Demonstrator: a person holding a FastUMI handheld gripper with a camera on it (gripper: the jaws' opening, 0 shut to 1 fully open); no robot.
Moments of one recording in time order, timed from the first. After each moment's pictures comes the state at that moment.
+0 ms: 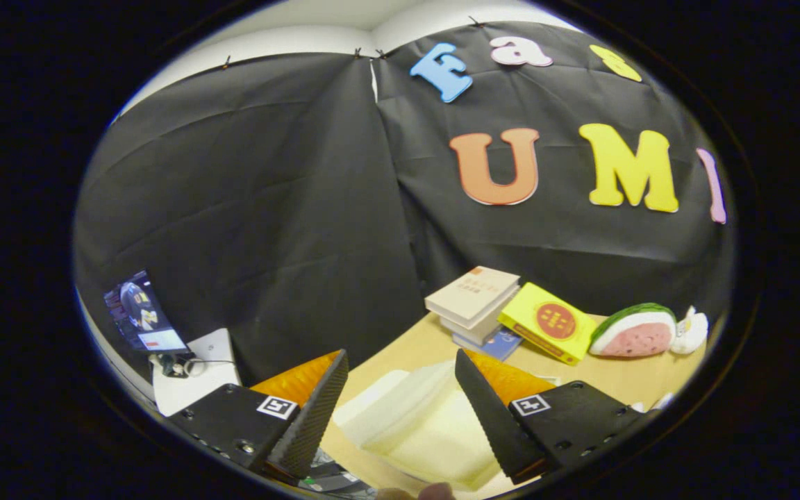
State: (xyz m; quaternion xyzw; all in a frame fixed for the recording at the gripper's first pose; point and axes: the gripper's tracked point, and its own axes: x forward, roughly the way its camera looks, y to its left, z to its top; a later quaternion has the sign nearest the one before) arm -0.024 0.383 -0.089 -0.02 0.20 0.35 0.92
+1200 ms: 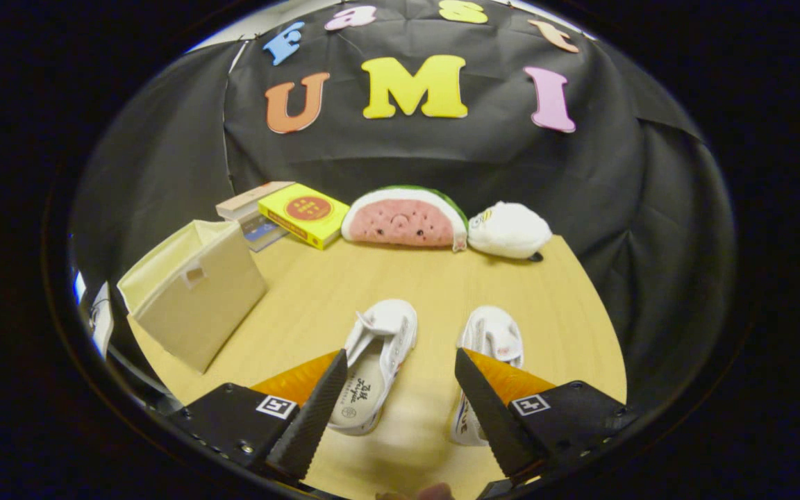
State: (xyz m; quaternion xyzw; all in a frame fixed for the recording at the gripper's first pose) arm 0.014 -0.035 -0.312 -0.04 0.32 0.11 0.94
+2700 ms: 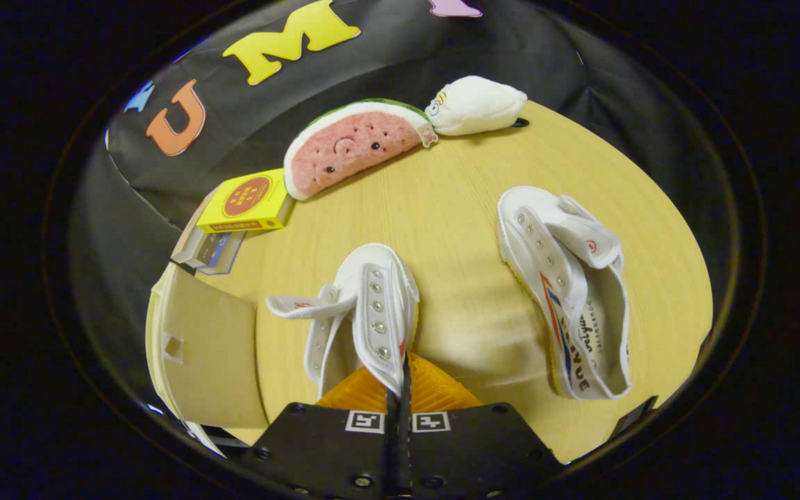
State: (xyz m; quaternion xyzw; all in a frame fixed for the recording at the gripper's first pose) arm 0.029 0.031 -0.353 0.19 0.47 0.01 0.86
